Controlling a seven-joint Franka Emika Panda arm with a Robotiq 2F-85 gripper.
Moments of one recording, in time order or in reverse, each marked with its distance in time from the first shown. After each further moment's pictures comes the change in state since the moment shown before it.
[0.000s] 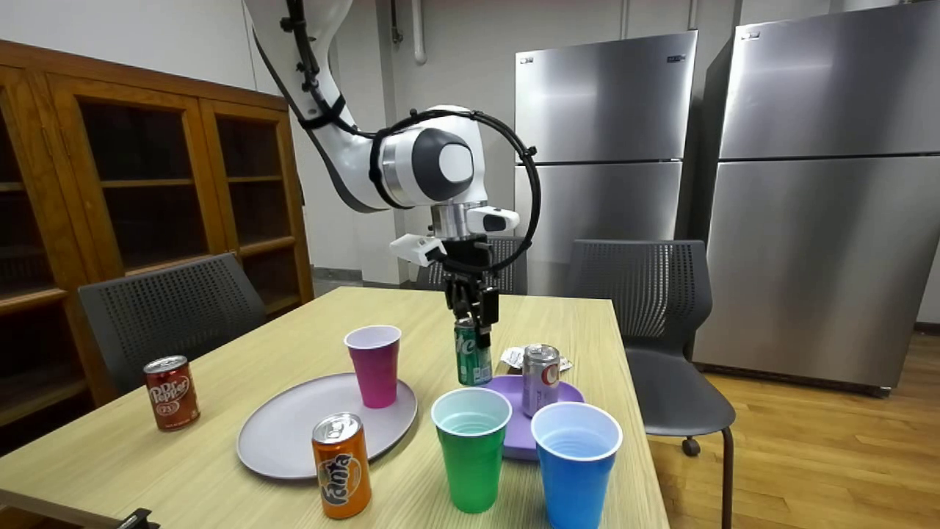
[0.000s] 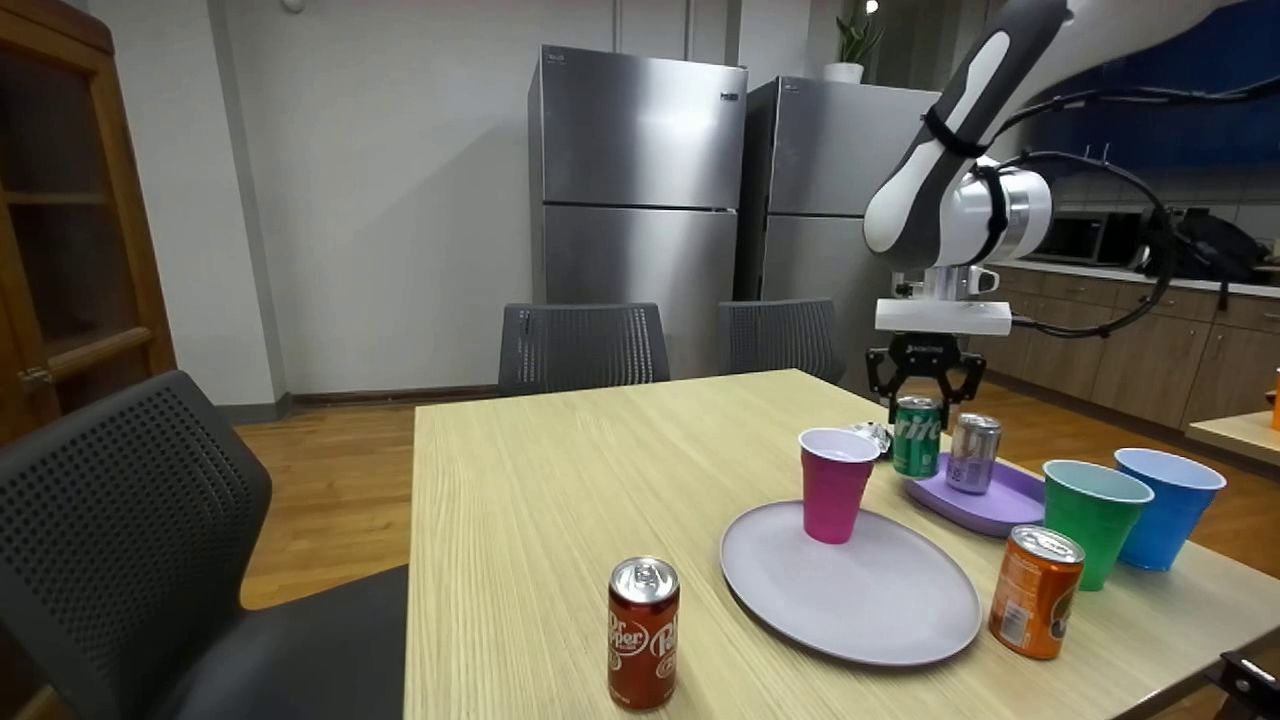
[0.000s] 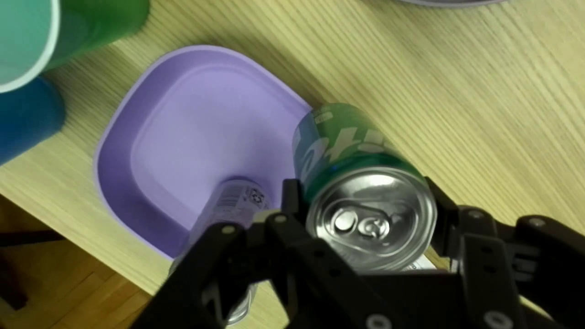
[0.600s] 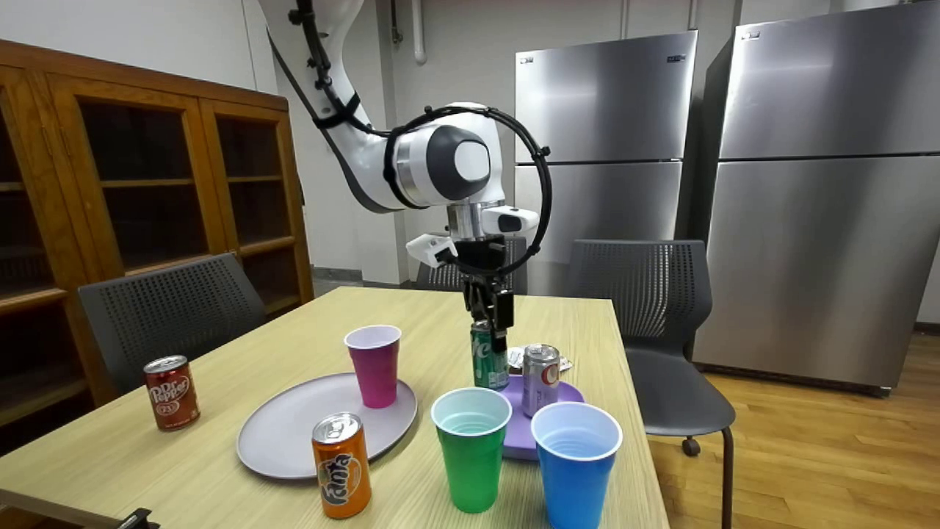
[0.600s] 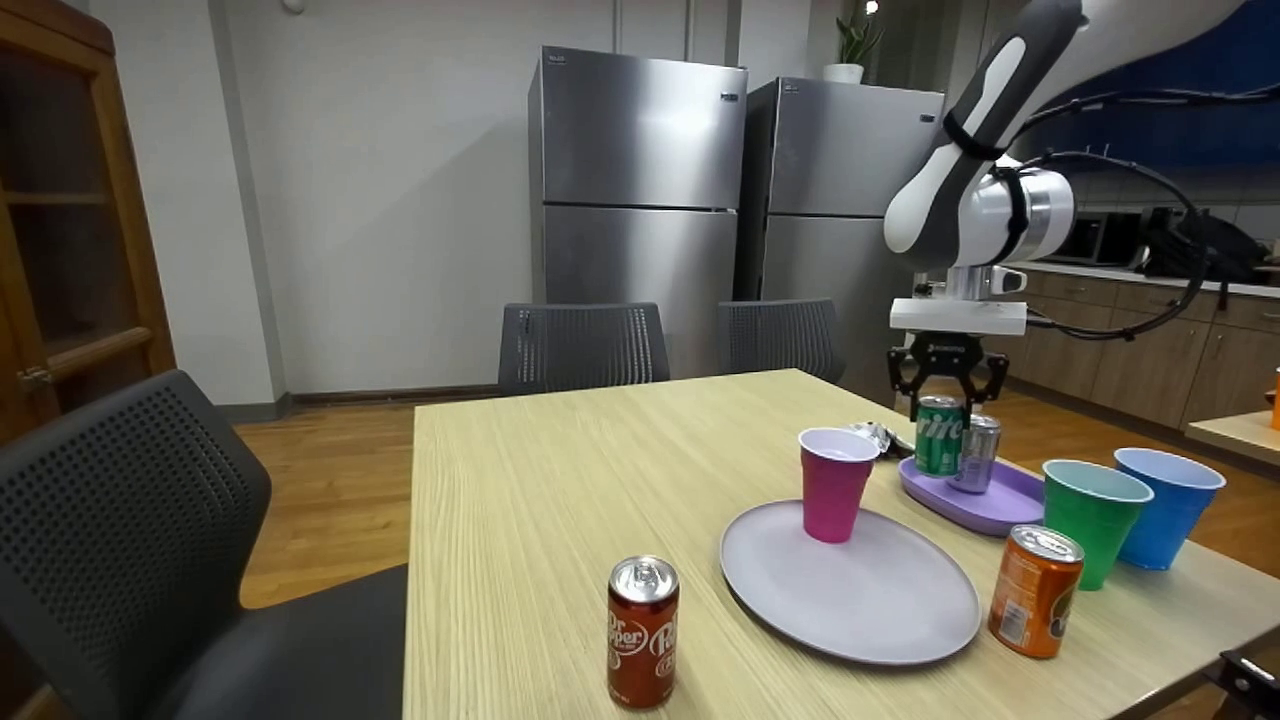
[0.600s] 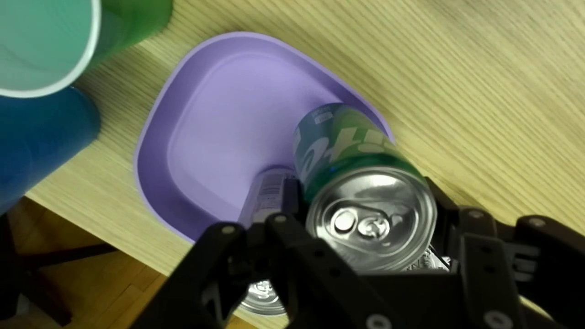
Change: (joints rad) arm -0.022 0.000 -0.028 -0.003 0.000 0.000 0.067
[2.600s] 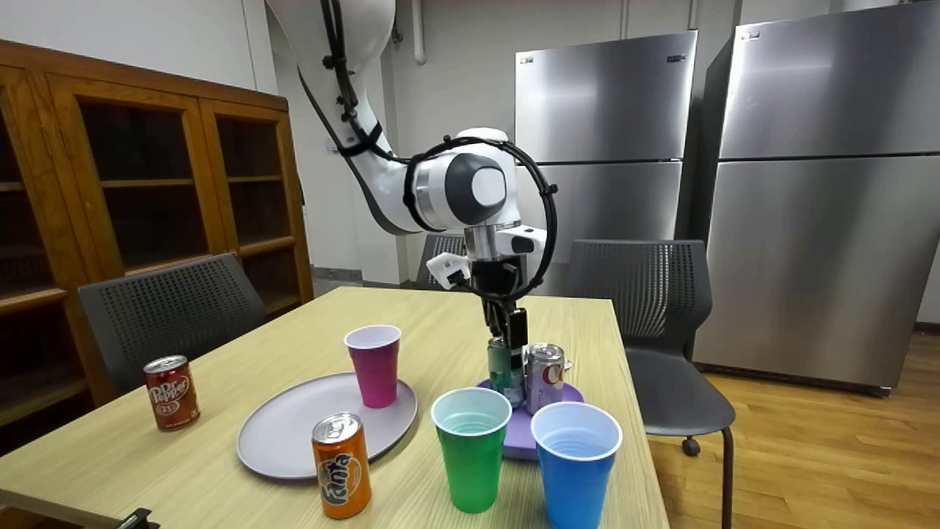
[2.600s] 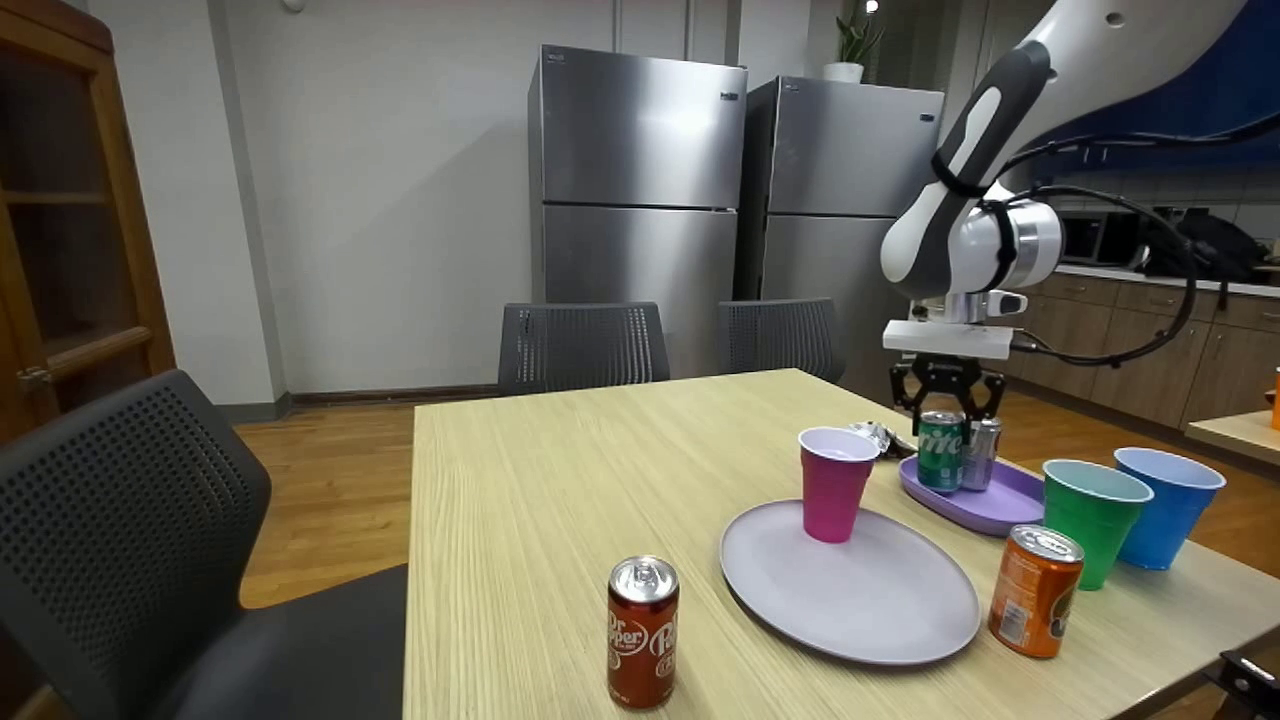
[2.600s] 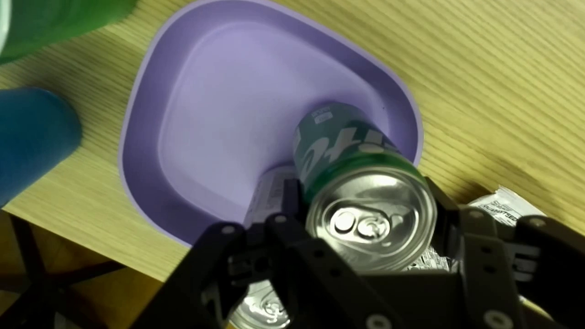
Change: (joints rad) arm -0.032 0.111 0.002 0.079 0.021 0.031 0.085
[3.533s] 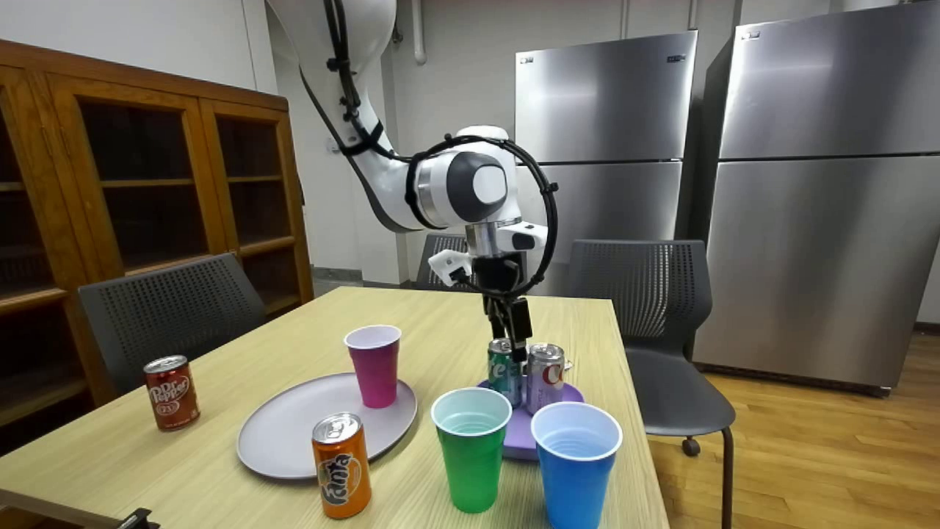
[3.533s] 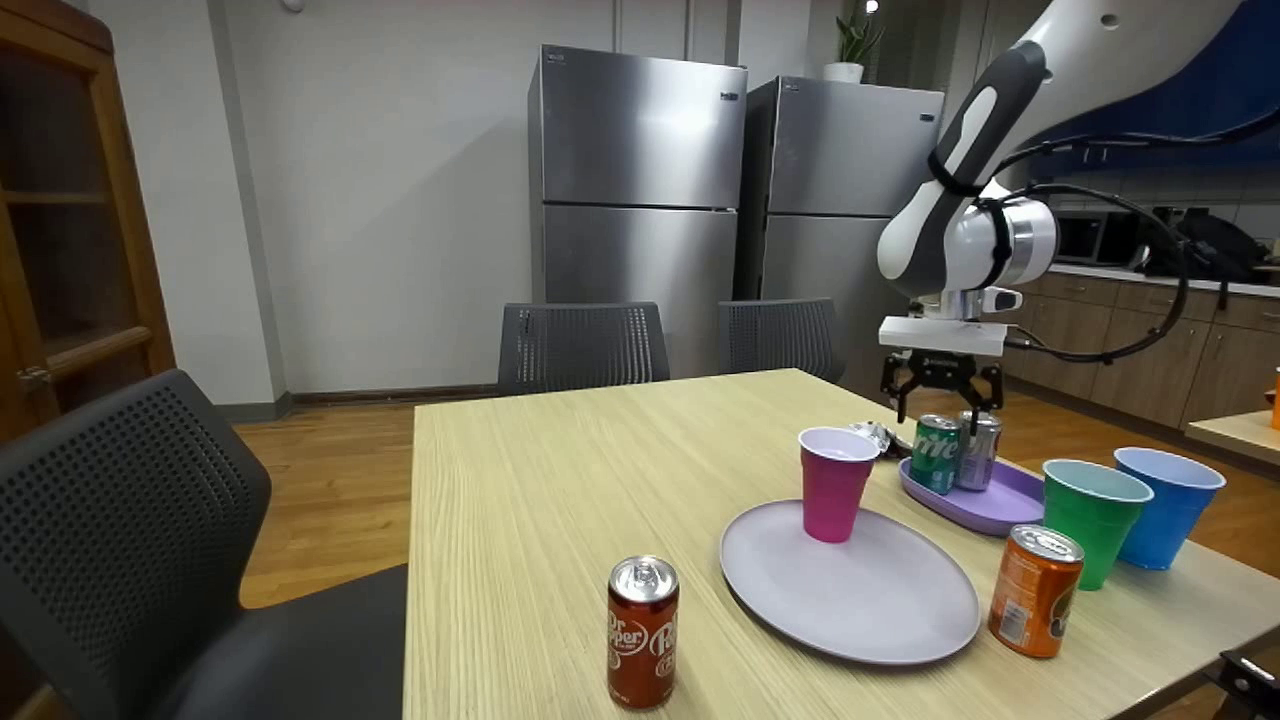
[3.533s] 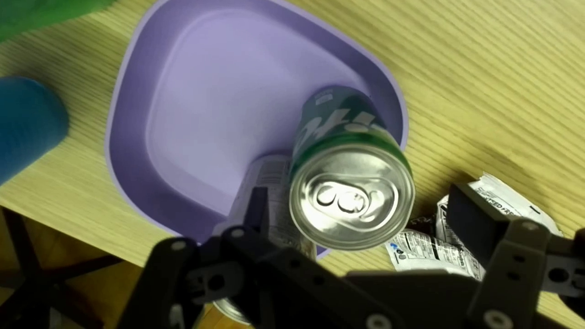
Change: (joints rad) arm 0.000 0.007 0.001 0.021 0.002 0.002 0.002
